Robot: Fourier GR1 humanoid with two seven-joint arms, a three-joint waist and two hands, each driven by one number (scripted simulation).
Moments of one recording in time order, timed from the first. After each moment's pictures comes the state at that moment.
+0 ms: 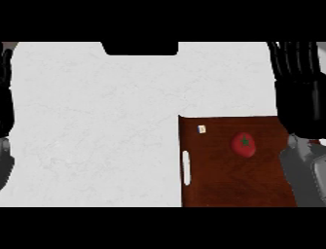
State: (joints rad) left arm -0.30 0.49 -0.06 -1.58 0.29 0.44 -0.12; right arm -0.40 -0.21 0.07 -1.68 -0.35 -0.19 -0.12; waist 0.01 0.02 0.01
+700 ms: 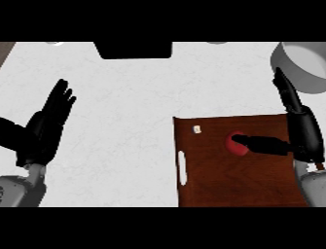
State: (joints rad) left arm -0.17 0.41 -0.23 -1.58 0.37 0.34 0.13; right arm -0.20 -0.38 0.18 -1.52 0.03 -0.31 -0.21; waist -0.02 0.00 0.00
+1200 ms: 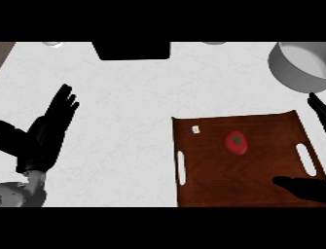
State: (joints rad) left arm -0.13 0.40 -0.25 -1.64 0.37 0.34 0.20; right arm 0.09 -0.68 0.18 -1.93 0.25 -0.26 0.08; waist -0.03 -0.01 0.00
